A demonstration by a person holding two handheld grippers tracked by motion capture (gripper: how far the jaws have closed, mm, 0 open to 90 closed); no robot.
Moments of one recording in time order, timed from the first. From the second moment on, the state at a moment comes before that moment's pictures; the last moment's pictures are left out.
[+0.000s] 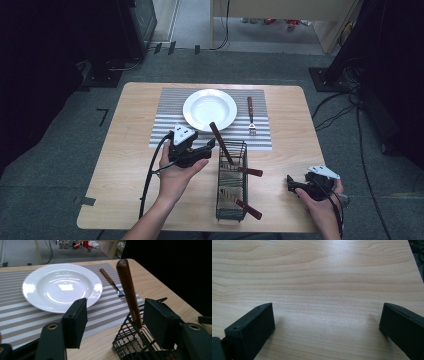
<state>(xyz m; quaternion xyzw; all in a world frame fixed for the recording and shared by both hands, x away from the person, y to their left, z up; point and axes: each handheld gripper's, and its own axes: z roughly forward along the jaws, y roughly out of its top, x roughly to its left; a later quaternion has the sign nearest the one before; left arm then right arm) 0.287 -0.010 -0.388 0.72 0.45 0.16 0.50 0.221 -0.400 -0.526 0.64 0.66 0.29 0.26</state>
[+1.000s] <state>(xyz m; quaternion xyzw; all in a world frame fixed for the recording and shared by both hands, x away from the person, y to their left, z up) 0.302 -0.032 -0.397 0.72 0.44 0.11 0.52 0.222 -0.400 -0.526 0.65 0.66 0.28 0.26</state>
